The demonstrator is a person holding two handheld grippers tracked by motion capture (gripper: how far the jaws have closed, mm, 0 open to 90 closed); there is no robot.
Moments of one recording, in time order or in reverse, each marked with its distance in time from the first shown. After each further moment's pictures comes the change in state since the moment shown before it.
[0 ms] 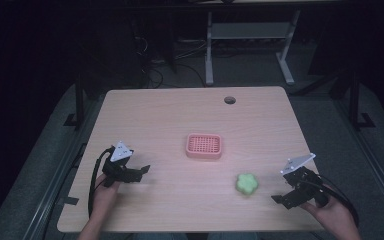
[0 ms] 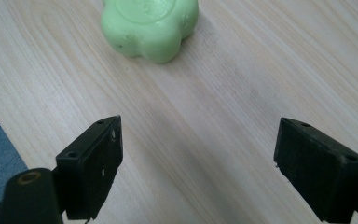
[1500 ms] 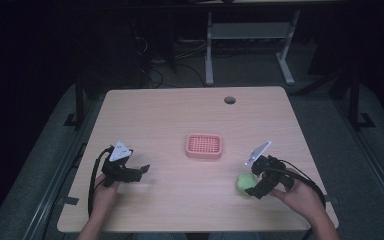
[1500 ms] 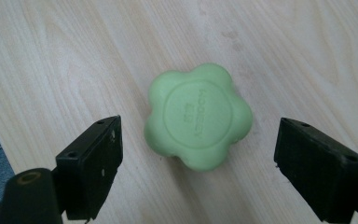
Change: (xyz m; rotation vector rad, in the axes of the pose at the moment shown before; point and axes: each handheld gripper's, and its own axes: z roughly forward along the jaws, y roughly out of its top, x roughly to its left) left arm 0.001 0.000 -0.001 -0.005 -0.002 -0.010; right arm 0.023 0.079 0.032 0.090 0.070 -0.159
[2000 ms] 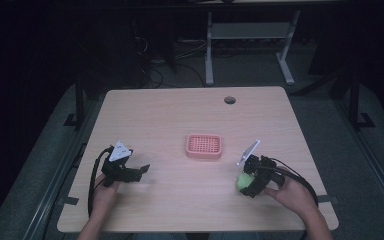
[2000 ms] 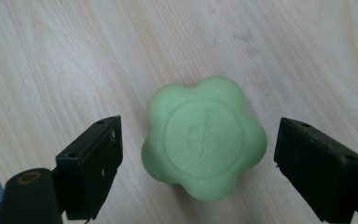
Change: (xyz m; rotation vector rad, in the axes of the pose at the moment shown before) left arm 0.000 0.000 0.000 -0.006 0.001 -0.005; right arm -0.002 0.014 0.019 0.066 0.024 -0.017
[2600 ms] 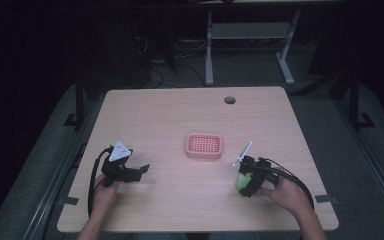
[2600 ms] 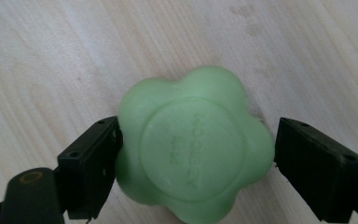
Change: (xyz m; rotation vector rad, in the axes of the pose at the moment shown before) left arm 0.000 0.000 0.000 -0.004 -0.002 -0.003; right arm -0.006 0.005 0.022 0.100 -0.015 0.036
